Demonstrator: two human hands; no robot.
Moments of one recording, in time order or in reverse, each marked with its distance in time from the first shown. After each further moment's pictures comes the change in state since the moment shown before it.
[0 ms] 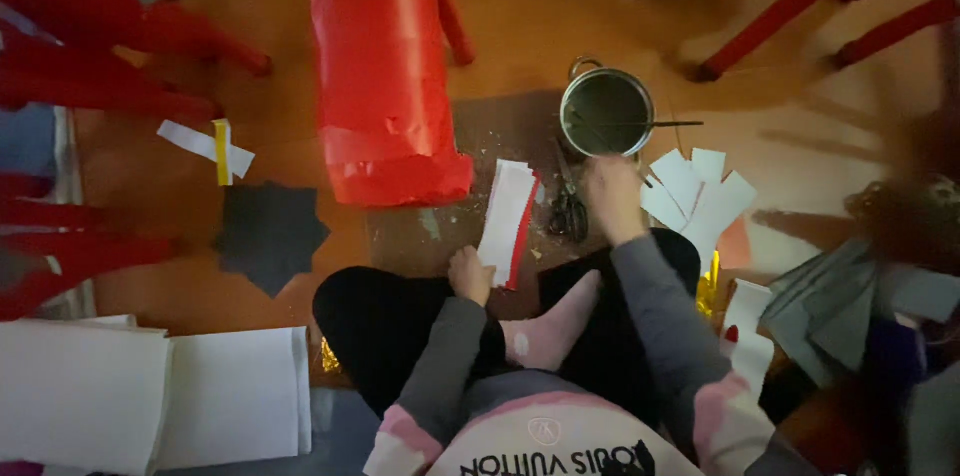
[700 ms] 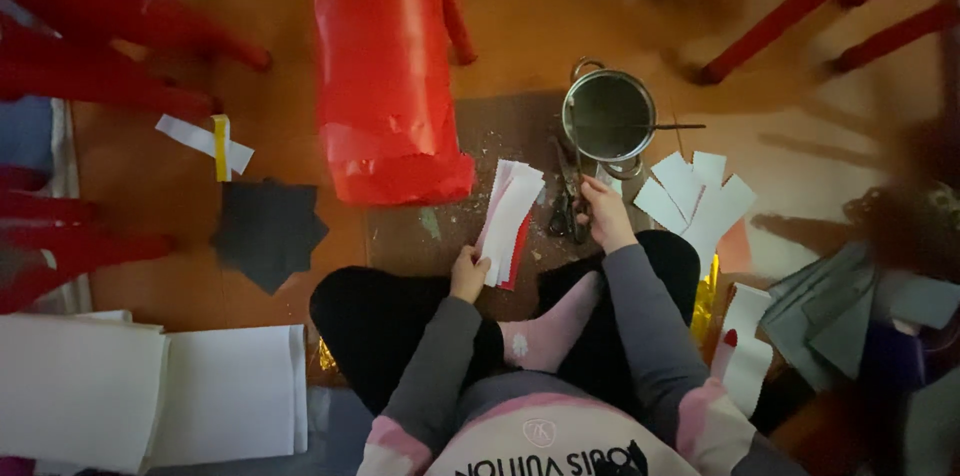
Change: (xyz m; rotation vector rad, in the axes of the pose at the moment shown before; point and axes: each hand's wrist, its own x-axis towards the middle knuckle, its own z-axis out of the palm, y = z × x) left_hand 0.015 -0.018 0.009 -0.468 -0.076 -0.074; right_hand -0.009 0.032 0.050 0.960 0.057 0.768
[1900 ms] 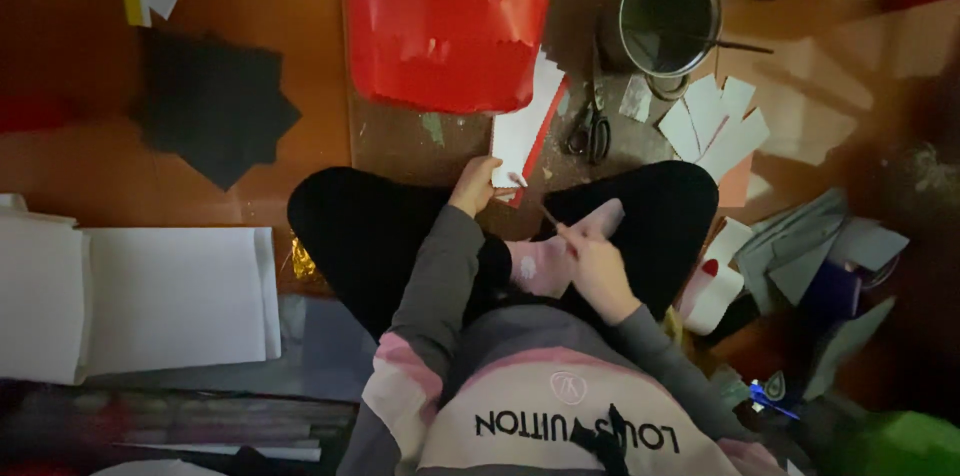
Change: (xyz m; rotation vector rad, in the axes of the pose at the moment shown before) left_hand 0.027 -0.016 0.043 -1.055 -0.277 -0.599; right_hand -0.216 0.045 0.022 -1.579 -0.193 -0.362
